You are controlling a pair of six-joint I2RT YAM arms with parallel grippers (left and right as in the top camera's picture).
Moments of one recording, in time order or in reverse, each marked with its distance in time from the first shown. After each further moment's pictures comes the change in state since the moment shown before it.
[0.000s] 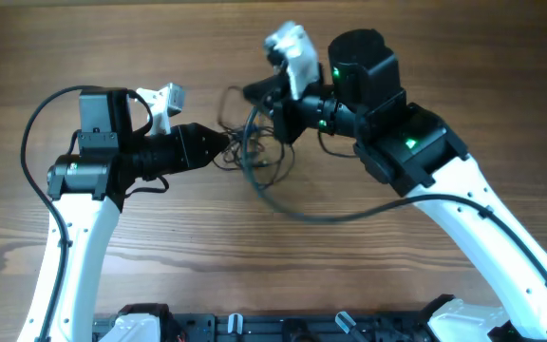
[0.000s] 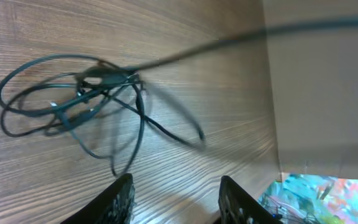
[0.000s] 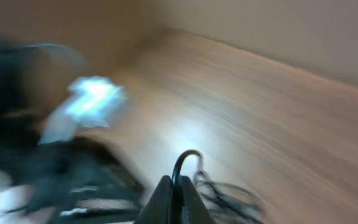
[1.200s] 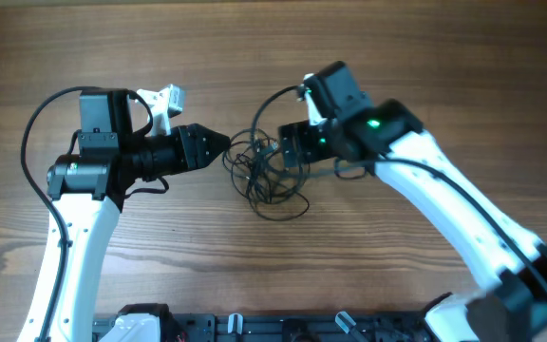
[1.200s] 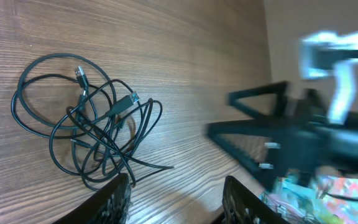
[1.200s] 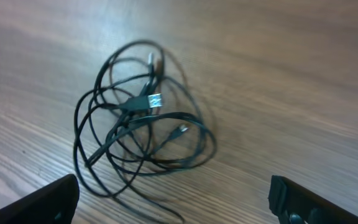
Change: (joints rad) left arm 0.000 0.000 0.000 -0.010 -0.001 0.002; right arm -0.023 0.175 -0.086 -0.370 0.206 0.111
